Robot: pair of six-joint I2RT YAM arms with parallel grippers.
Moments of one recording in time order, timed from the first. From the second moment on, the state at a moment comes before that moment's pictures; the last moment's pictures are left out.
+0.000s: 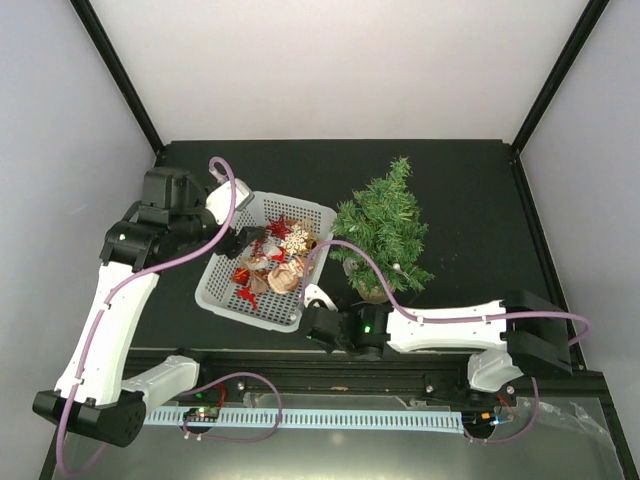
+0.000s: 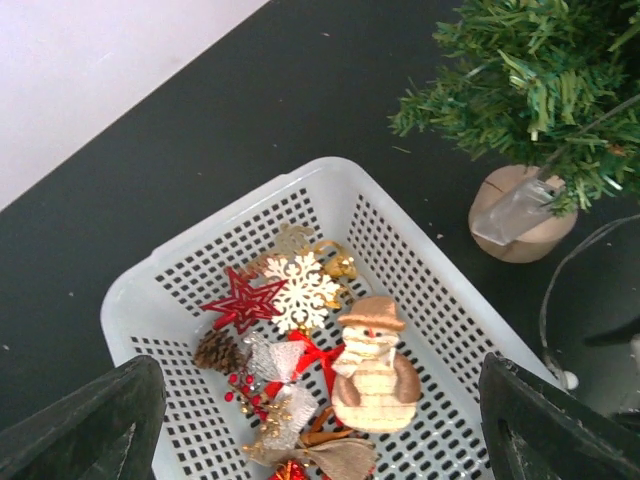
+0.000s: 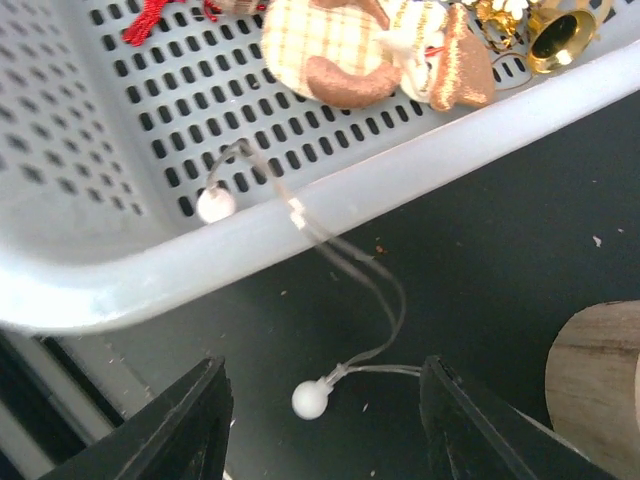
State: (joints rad) left arm -0.21 1.06 1.34 -0.98 0.44 0.46; right arm 1.41 1.48 0.94 -0.49 0.47 0.40
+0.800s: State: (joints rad) left arm -0.21 0.99 1.29 -1.01 0.53 0.41; right arm 1.29 1.54 0.94 -0.34 0.33 0.30
